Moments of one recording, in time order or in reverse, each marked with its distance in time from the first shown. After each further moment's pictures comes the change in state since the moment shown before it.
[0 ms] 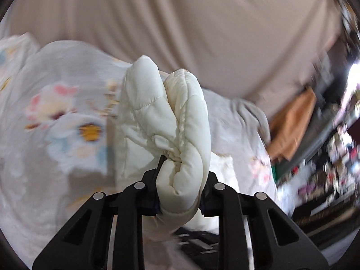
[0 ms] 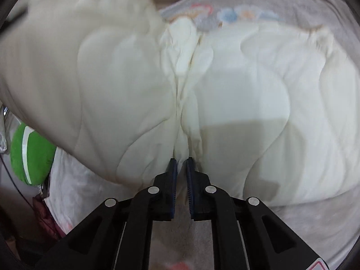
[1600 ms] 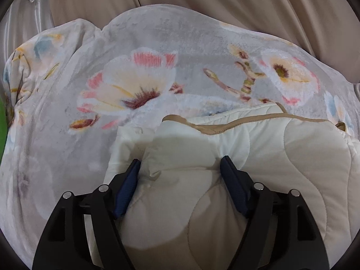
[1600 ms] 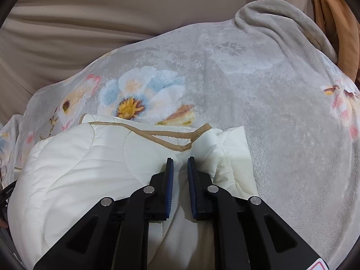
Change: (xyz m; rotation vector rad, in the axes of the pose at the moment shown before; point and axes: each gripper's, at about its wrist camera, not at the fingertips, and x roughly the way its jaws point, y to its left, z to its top) left arm 0.145 0.212 -0.013 -0.025 0.015 0.643; right arm 0.002 -0.147 0.127 0.109 -0.357 -0.354
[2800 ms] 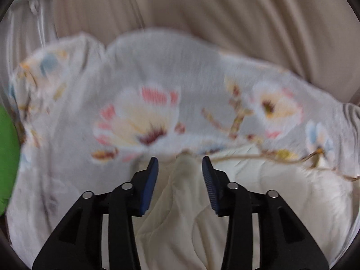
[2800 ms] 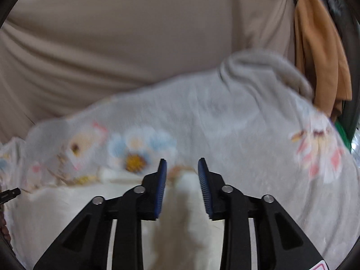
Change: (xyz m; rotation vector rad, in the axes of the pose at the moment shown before) left arm -0.082 0.011 0.056 -0.008 -0.072 -0.056; right arm -0.108 0.021 0.050 0.000 -0.248 -0.024
